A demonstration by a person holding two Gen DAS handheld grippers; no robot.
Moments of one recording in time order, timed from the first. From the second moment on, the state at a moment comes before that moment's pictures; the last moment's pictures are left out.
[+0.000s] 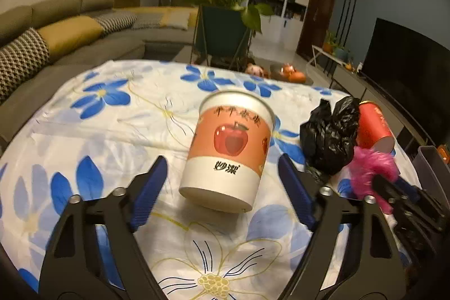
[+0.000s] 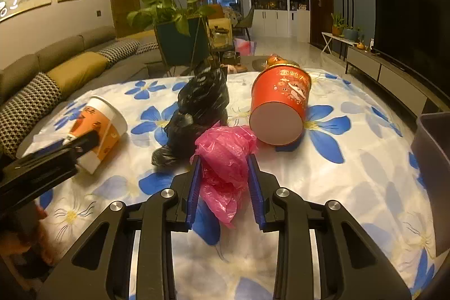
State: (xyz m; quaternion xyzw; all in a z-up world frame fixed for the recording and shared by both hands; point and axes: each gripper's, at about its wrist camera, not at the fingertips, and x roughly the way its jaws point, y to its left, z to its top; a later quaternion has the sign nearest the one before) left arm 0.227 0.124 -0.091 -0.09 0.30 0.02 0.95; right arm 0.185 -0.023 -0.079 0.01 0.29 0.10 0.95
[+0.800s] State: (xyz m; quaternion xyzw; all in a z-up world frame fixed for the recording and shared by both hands) left arm 0.156 0.096 -0.066 -0.08 0.26 0.02 0.96; right arm 0.113 -0.067 -0.056 0.02 0.25 0.10 0.96
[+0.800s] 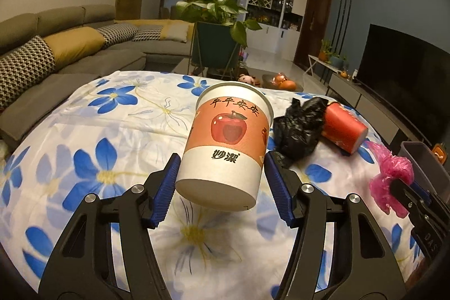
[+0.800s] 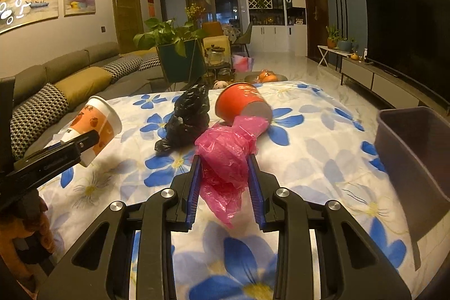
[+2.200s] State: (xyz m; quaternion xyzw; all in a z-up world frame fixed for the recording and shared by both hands) left arm 0.158 -0.183 -0.020 -0.01 0.20 -0.24 0.95; right arm 0.068 -0.293 -0.013 0.06 0.13 -0.12 0.98
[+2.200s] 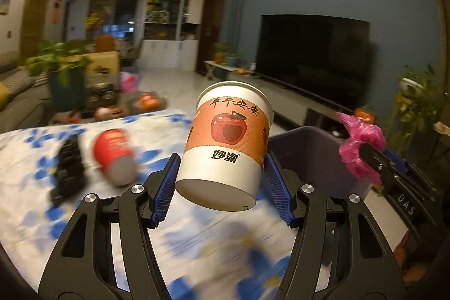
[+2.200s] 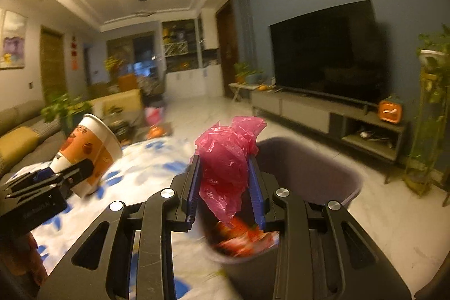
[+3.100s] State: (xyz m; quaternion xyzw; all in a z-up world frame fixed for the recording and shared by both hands) left arm 0.224 -0.277 -0.064 -0.05 0.24 -0.36 0.90; right arm 0.086 -0.346 -0.039 0.08 0.14 -0.17 0.97
